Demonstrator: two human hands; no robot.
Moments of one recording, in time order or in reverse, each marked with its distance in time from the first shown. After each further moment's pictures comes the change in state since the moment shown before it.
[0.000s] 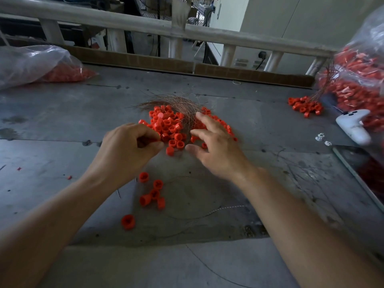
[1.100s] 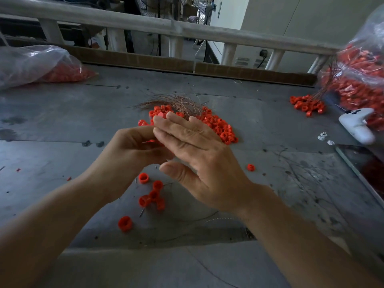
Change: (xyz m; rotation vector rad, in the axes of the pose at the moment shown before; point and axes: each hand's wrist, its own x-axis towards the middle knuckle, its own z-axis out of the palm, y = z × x) left_hand -0.017 0.030 -0.011 -0.837 -0.310 -0.037; right_hand -0.034 -0.051 -0.014 0.162 0.362 -0.525
